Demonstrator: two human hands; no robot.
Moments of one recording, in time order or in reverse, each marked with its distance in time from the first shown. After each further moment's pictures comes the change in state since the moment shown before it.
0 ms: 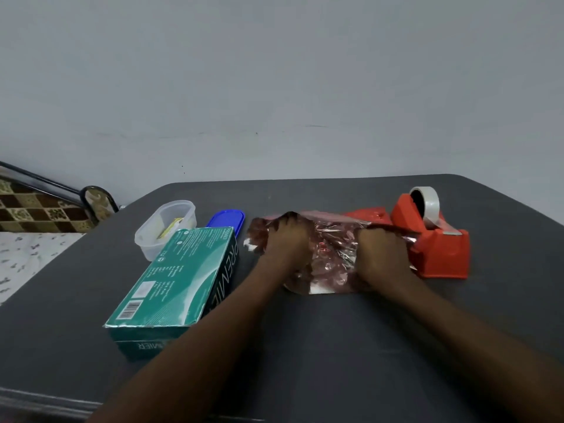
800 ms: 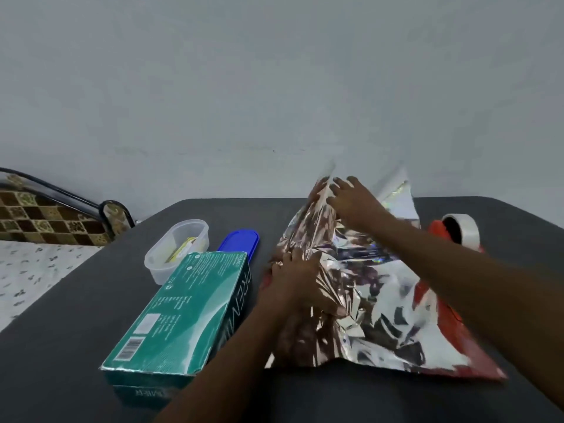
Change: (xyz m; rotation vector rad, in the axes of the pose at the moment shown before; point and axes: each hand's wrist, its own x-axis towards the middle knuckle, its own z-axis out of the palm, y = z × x) left_hand -0.011 -0.019 -0.004 -0.180 -0.280 -0.075; right_hand 0.191 -0.013 0.028 -0.492 0.109 -0.502
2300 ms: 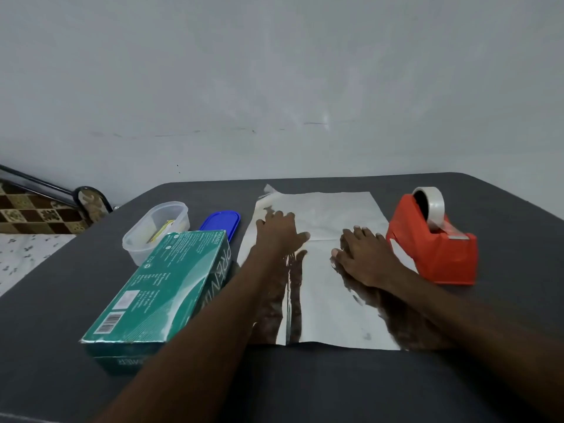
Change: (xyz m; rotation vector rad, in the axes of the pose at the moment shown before) left_hand 0.064 -0.003 0.002 0.080 0.244 -0.093; right_hand -0.147 -0.059 0.020 0.735 -0.241 0.367
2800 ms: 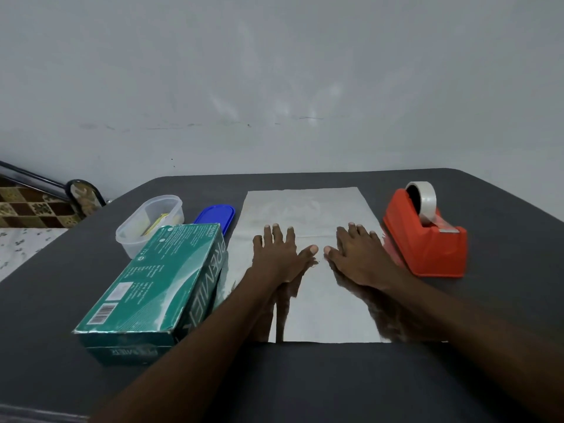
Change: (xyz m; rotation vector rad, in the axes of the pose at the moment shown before) left_hand -0.050 0.008 0.030 0.034 -0.152 0.015; right_hand -0.009 -0.003 0.006 0.018 -0.039 0.050
